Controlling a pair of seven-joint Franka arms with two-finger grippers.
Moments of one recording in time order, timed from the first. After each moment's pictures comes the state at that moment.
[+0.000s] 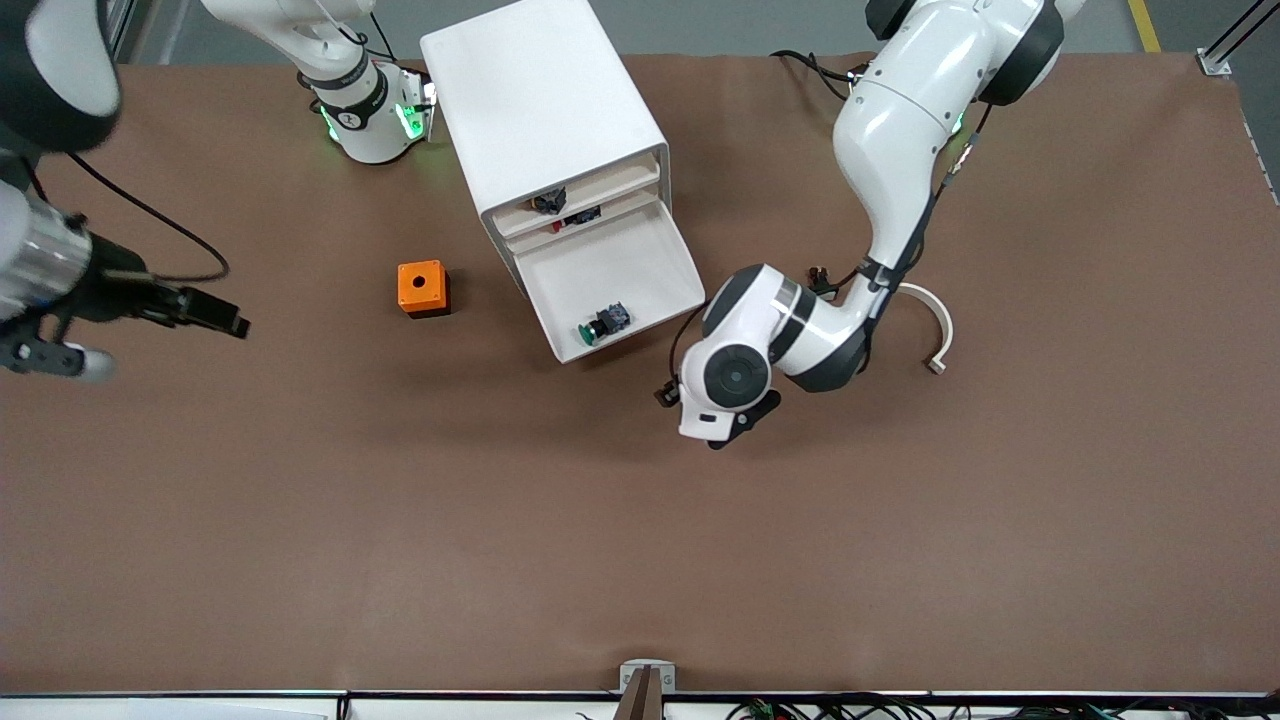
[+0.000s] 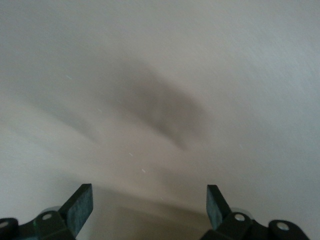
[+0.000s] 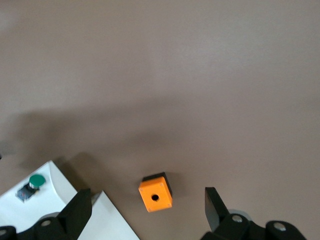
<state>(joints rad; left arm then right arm) -0.56 0.87 -0.15 -1.26 -0.16 1.91 -1.19 0.05 0.08 -0.04 -1.56 0.13 1.57 0.17</state>
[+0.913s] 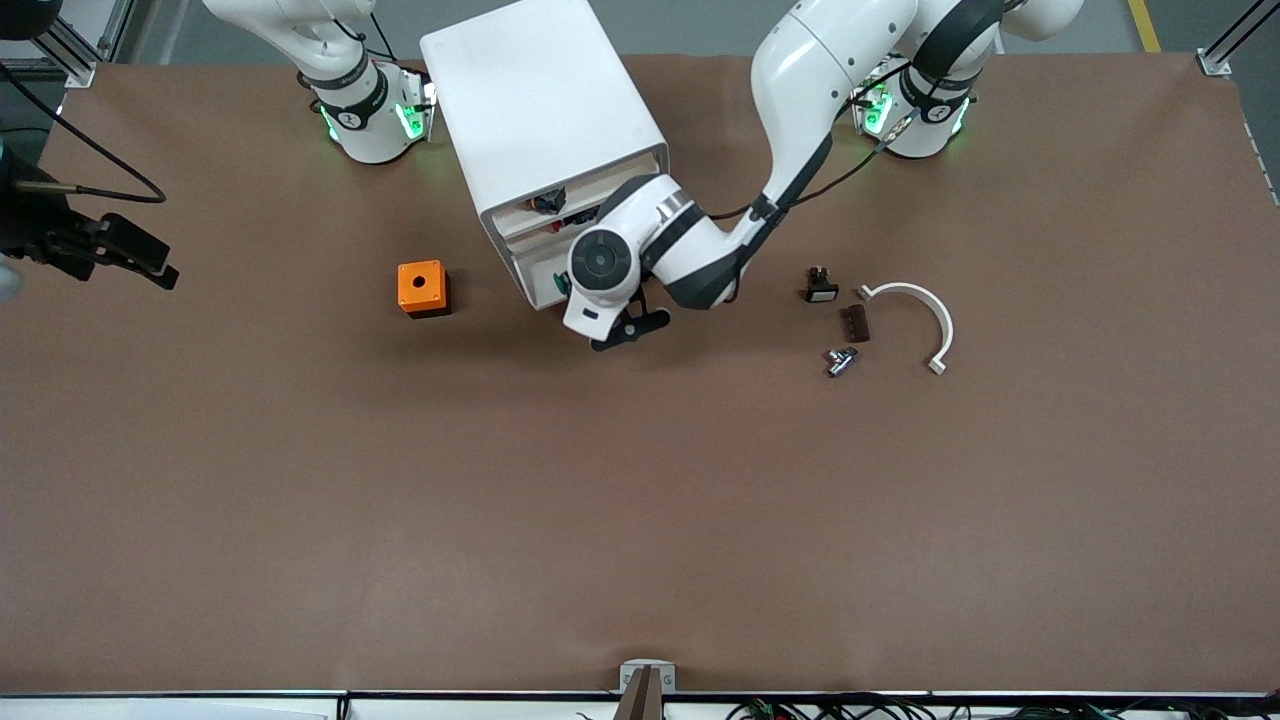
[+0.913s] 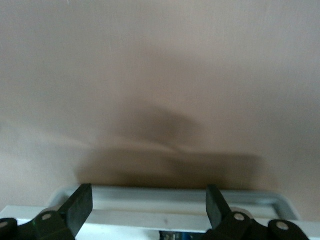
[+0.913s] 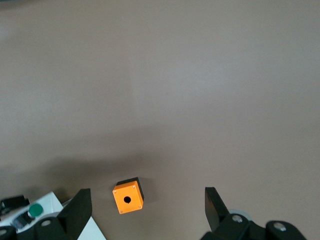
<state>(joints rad) -0.77 0.84 -0.23 -1.32 -0.16 1.93 -1.23 0.03 -0.01 -0.03 -1.56 0.02 1.58 0.14</state>
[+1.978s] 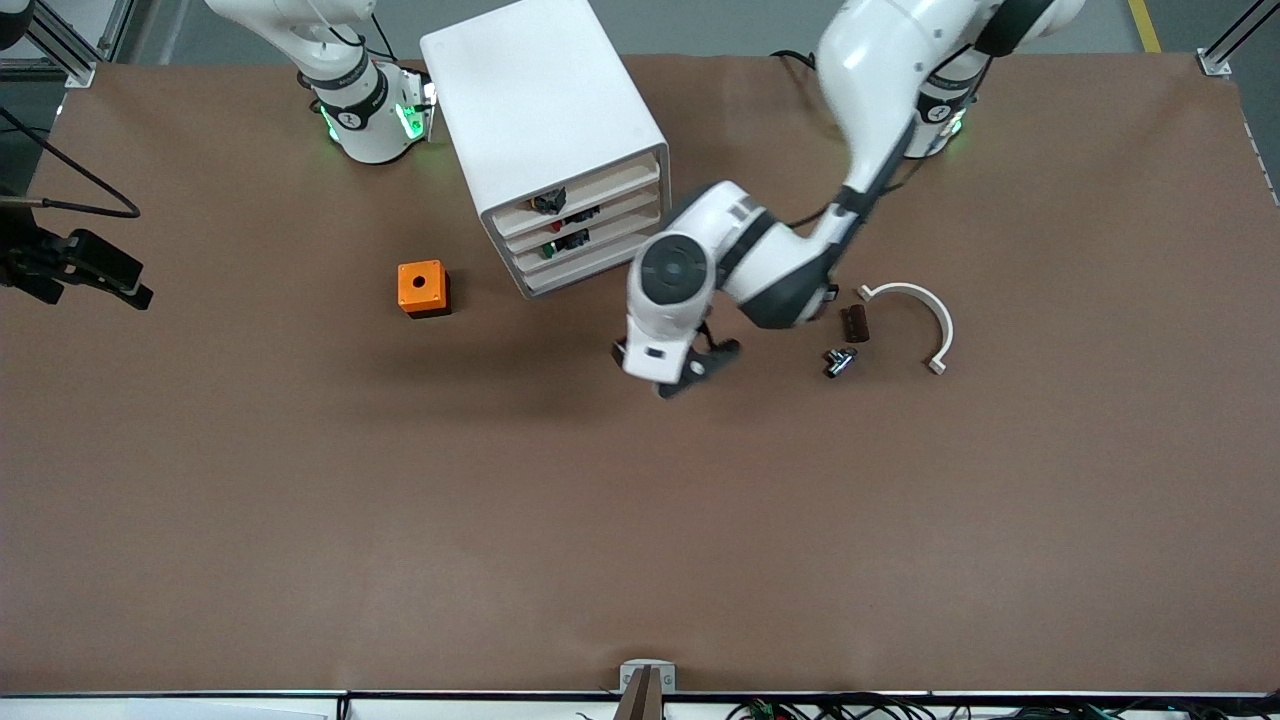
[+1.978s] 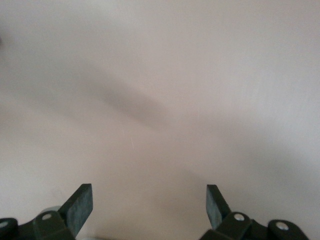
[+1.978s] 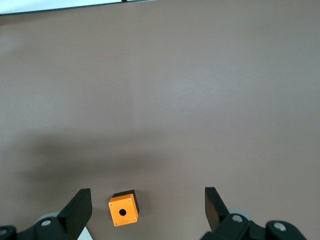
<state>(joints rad) -0.54 0.68 -0.19 -1.32 0.00 1.93 -1.26 -0.04 0.06 0.03 -1.45 0.01 1.58 0.09</state>
